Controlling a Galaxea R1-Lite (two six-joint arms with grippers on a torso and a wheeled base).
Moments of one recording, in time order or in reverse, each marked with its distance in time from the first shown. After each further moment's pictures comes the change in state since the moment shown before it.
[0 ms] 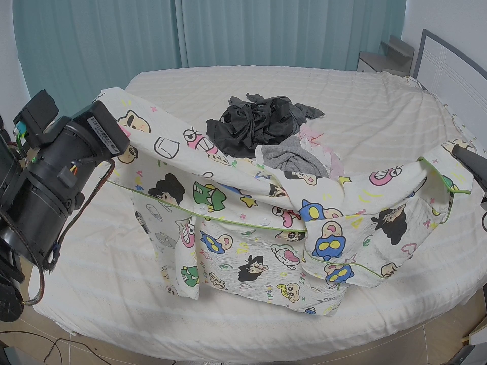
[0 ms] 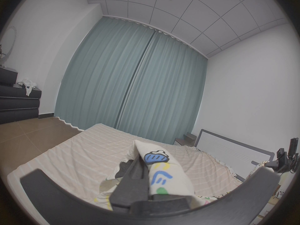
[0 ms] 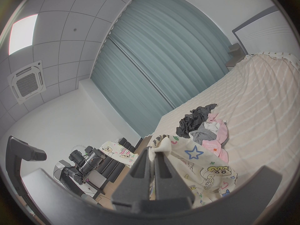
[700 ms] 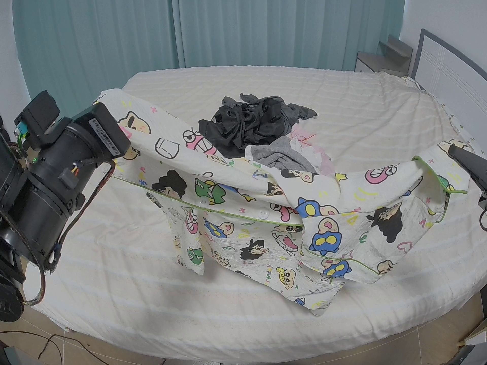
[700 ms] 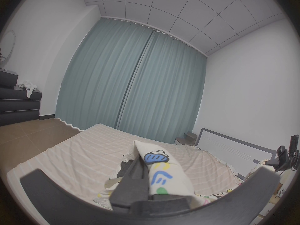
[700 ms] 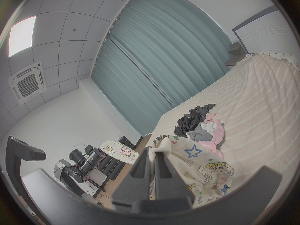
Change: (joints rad) left arm 0.000 0.003 0.003 0.001 0.007 0.017; right arm -0.001 0.019 -0.008 -0.001 0.010 0.000
